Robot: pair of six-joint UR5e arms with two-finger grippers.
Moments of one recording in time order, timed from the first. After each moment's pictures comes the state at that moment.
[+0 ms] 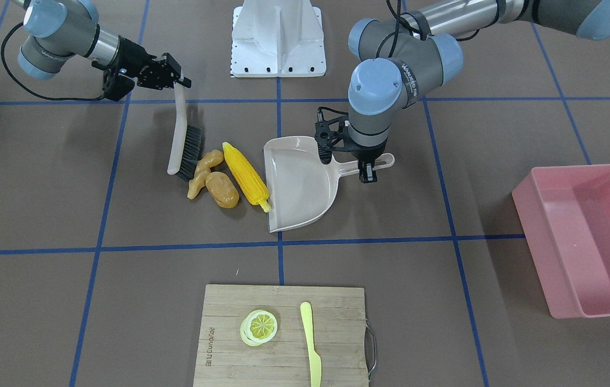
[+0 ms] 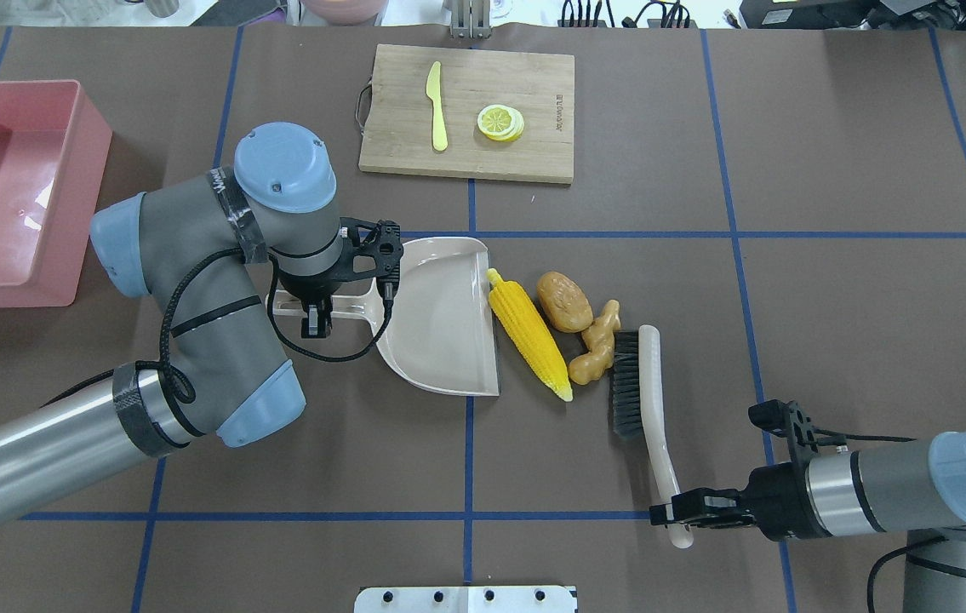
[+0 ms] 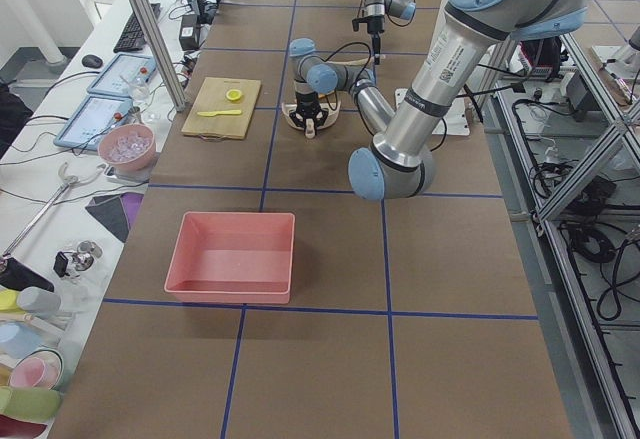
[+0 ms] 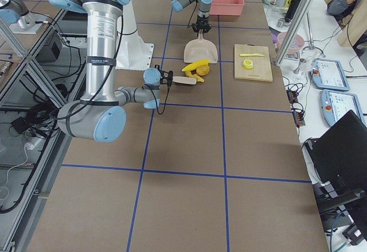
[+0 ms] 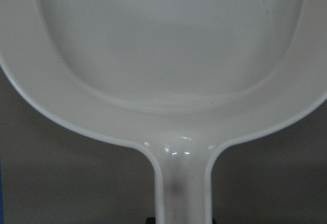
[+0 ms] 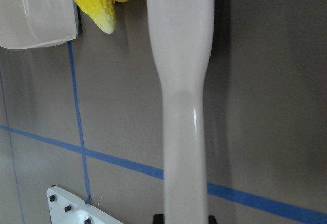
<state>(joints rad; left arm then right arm) -0.62 -2.23 -1.63 -1.41 -1.98 0.47 0.27 -1.64 1.76 -0.16 1.91 1.65</state>
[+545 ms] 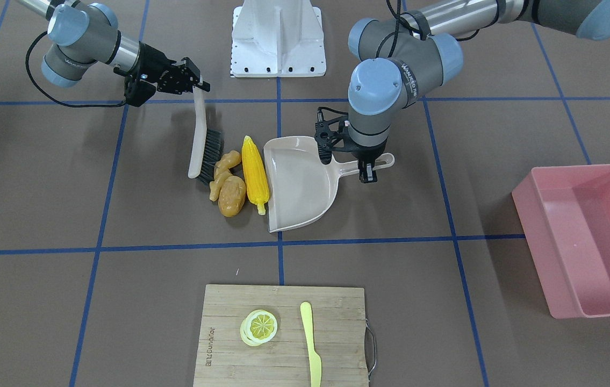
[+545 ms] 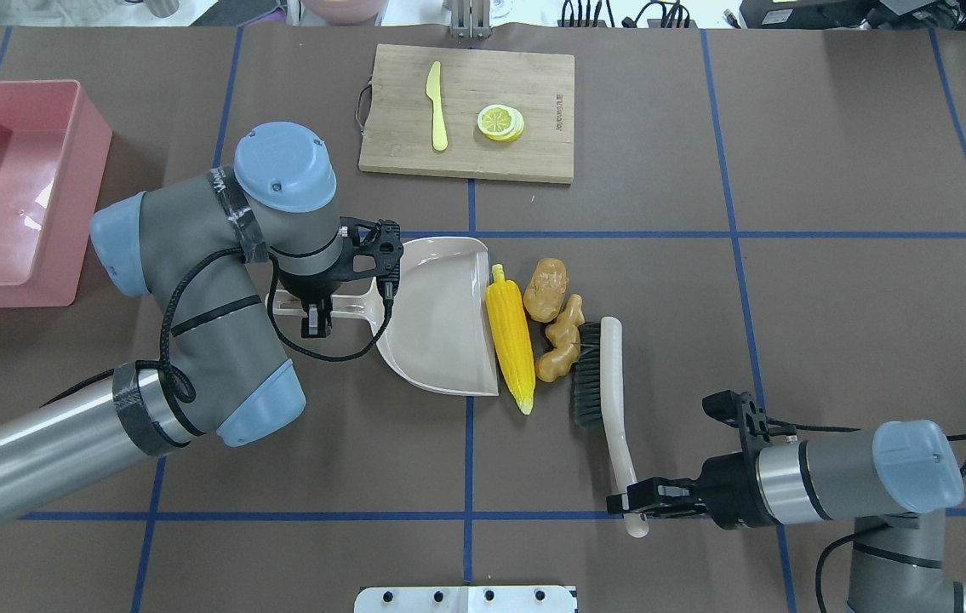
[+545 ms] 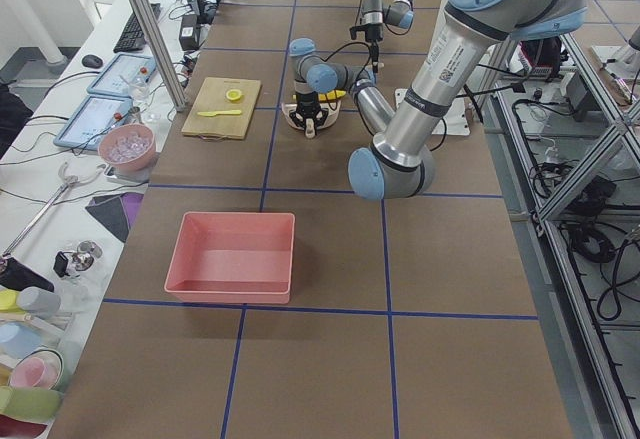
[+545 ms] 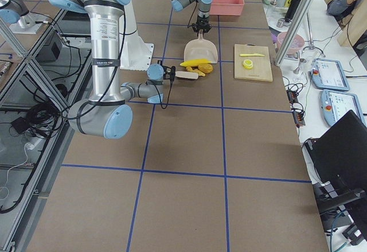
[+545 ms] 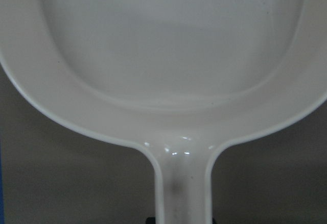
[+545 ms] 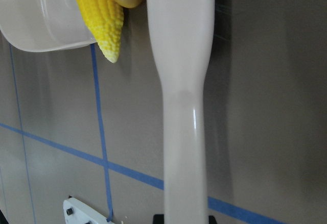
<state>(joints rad) -0.62 -2.23 -1.63 -1.40 -1.98 0.47 0.28 -1.54 1.72 -0.20 1.92 1.65</state>
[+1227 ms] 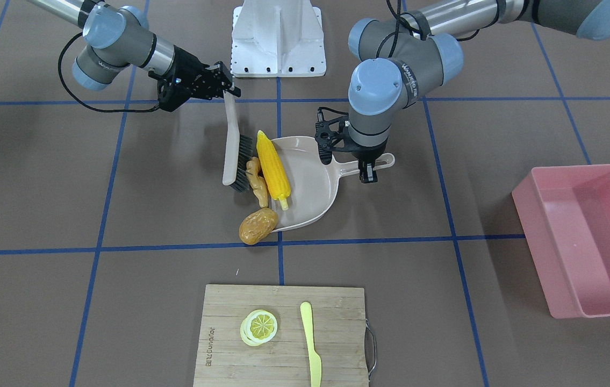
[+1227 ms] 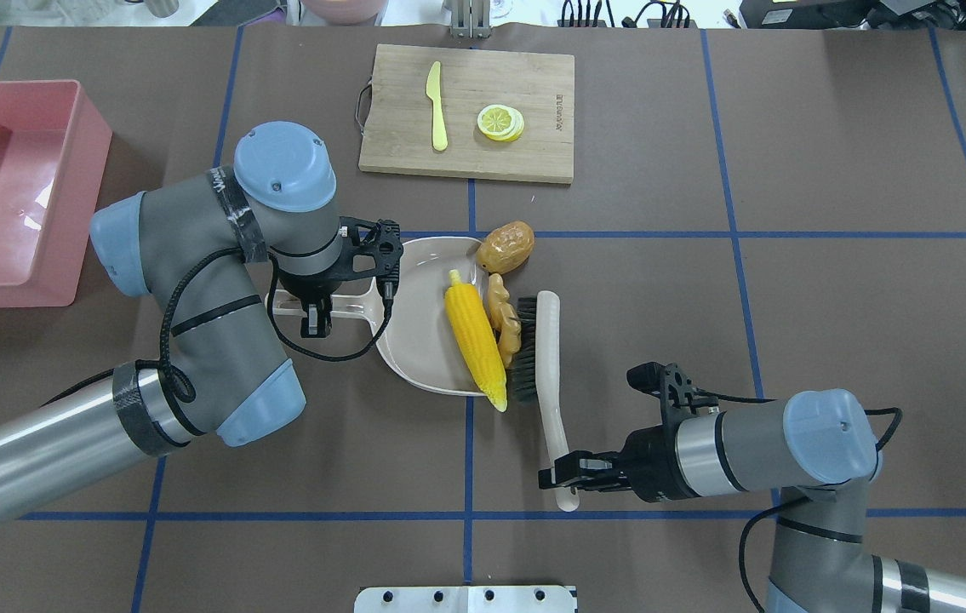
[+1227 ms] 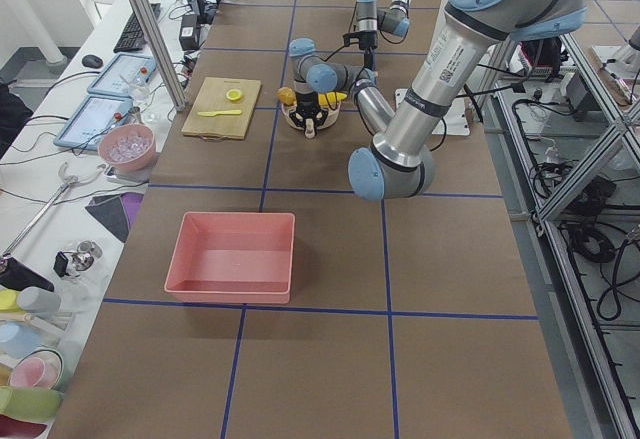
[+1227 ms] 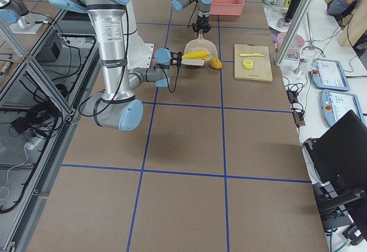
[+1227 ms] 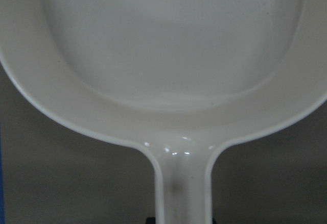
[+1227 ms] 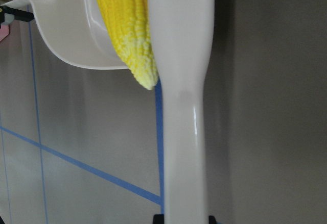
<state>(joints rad) -0.62 -2.23 -1.63 -1.40 -1.98 0.47 0.31 -1.35 1.72 -0.40 1.93 1.60</state>
